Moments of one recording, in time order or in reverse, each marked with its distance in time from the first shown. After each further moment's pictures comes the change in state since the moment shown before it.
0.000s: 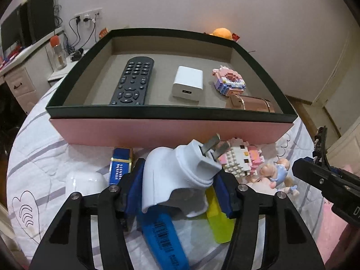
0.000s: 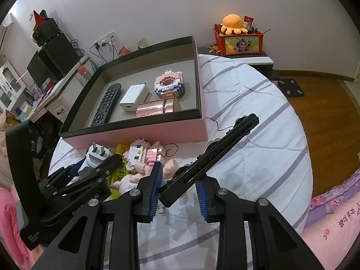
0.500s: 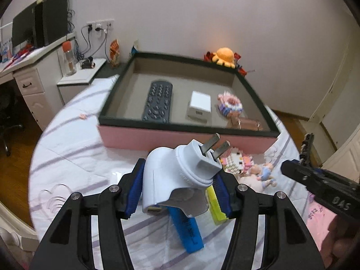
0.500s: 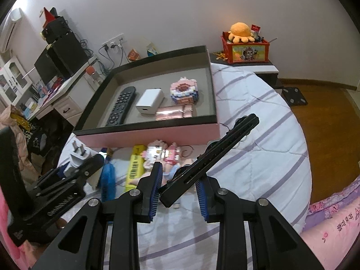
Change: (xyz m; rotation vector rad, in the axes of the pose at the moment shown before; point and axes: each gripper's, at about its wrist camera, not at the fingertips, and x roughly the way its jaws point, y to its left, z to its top) left arm -0.072 0.028 -0.003 -0.050 -0.109 -0.013; right arm -0.023 0.025 -0.001 -0.056 -0.042 0.022
